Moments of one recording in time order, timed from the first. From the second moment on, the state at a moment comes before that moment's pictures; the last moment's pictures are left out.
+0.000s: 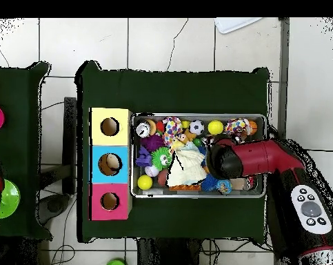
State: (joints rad) arm -0.67 -0.60 0.35 1.56 -0.83 0.43 1.80
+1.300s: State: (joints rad) arm -0.78 -0.47 0.35 1.52 -0.63 0.43 1.80
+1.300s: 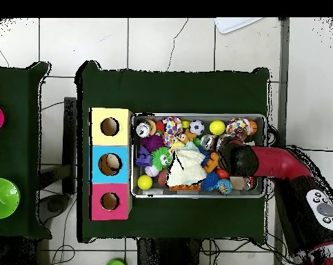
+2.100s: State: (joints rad) arm -0.79 -0.46 0.34 1.51 -0.61 0.43 1.80
